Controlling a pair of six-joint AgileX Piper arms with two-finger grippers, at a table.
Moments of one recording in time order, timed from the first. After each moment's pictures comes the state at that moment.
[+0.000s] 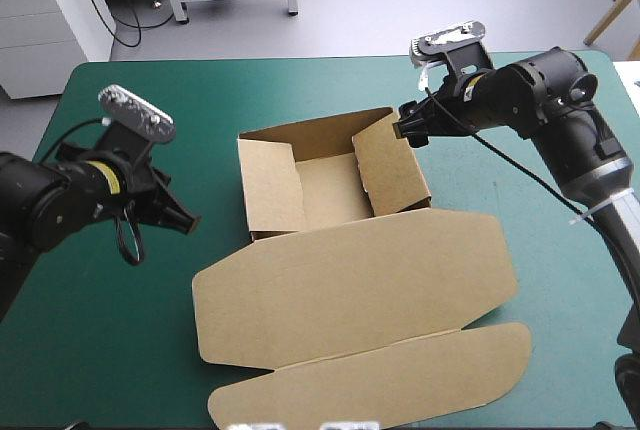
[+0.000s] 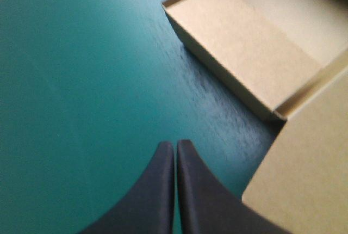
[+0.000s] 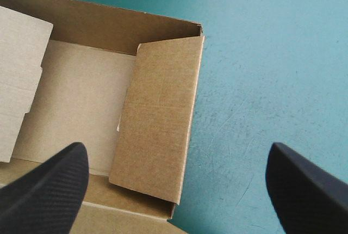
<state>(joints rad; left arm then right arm) -0.51 1.14 -1.43 0.21 1.25 0.04 0.39 1.53 -1.78 -0.01 1.13 -0.02</state>
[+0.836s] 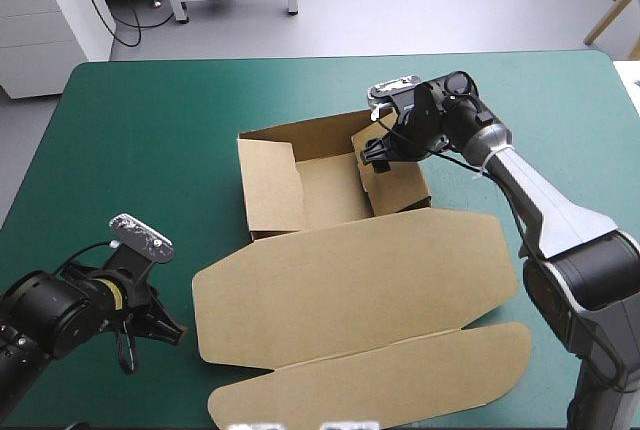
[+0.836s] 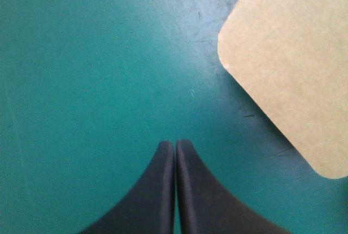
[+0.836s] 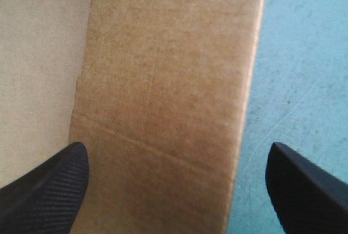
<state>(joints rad) -0.51 0.86 -0.80 0.19 1.14 -0.04 0.39 1.92 -1.78 0.02 1.05 -0.02</state>
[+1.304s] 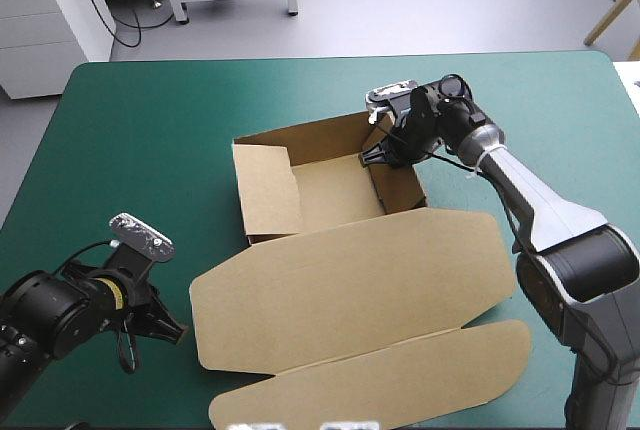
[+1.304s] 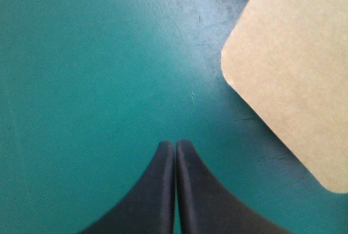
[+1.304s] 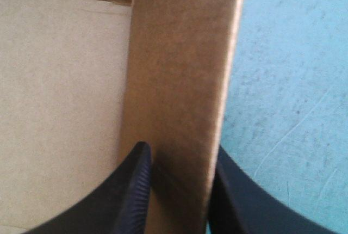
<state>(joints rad) -0.51 0.86 -0.80 0.19 1.13 -0.04 0.39 1.96 -1.78 0.03 1.02 -0.02</state>
